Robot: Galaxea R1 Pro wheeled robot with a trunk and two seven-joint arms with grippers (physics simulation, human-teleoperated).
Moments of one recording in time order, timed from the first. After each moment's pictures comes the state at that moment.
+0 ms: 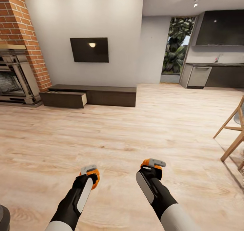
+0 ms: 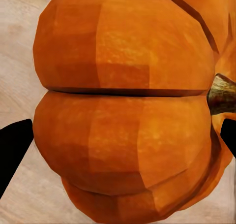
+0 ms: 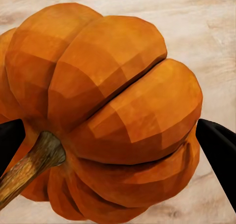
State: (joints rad) left arm -0.45 -0.17 0.00 -1.01 0.28 0.63 0.55; right arm -0.58 0.17 0.32 -0.86 -0.47 0.42 -0.93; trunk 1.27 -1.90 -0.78
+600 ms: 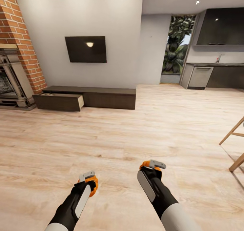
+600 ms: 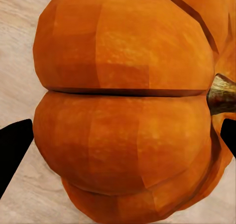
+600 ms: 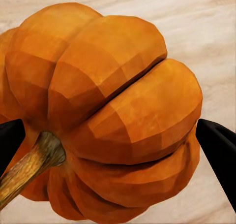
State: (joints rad) left arm -0.45 -0.14 0.00 -0.86 0.27 0.54 0.49; right arm -0.59 0.17 0.29 -0.85 -0.53 0.43 -0.90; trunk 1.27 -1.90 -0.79
